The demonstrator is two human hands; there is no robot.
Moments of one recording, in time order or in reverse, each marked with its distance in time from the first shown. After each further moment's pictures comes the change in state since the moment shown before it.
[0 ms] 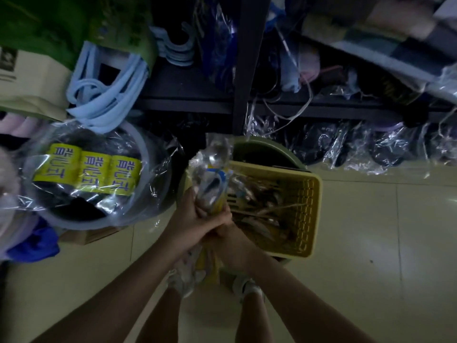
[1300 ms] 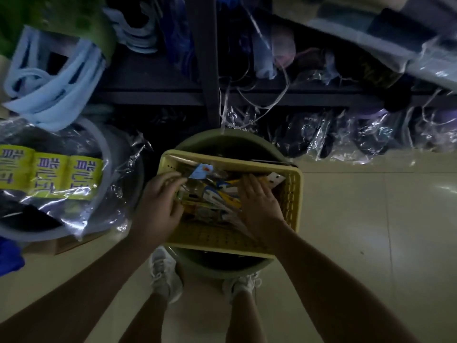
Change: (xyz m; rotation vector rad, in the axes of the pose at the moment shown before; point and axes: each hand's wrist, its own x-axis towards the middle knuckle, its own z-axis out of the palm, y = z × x) left_hand 0.029 -0.015 0.002 0.806 0.199 0.457; right_hand 0.018 0.097 -0.092 -1.193 0.139 0.147
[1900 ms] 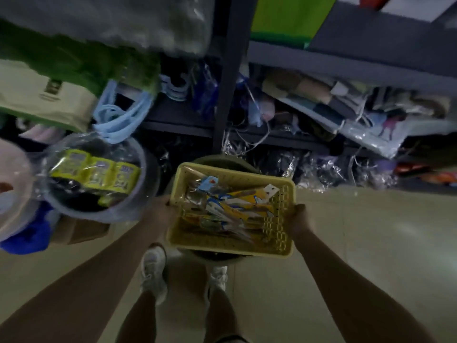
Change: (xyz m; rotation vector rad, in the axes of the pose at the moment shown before) left_hand -0.037 0.027 -0.071 -0.681 -0.210 -0.650; right_hand -0.110 0.037 -0.113 0.812 0.102 0.877
